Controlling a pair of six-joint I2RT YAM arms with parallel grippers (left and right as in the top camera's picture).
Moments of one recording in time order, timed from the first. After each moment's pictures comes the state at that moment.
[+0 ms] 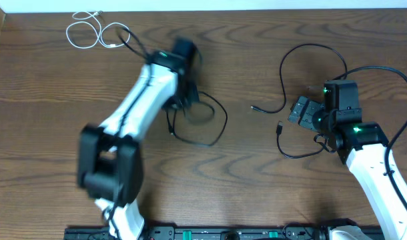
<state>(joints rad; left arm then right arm) -0.31 1.89 1.60 -1.08 0.03 -0.54 0.13 1.25 0.88 -0.60 0.03 0.51</state>
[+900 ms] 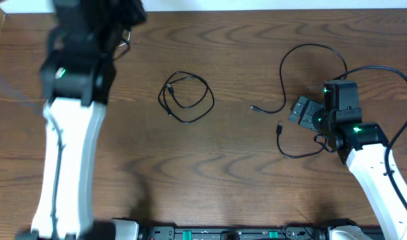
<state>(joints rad) -0.13 1.54 1.83 -0.66 -0.01 -0.44 0.13 1.25 0.88 -0.61 0.03 0.51</state>
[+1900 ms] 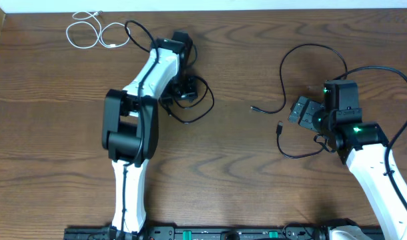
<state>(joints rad) -0.26 2.31 1.82 -1.14 0.04 -0.44 0.13 1.25 0.88 -0.60 0.03 0.51</state>
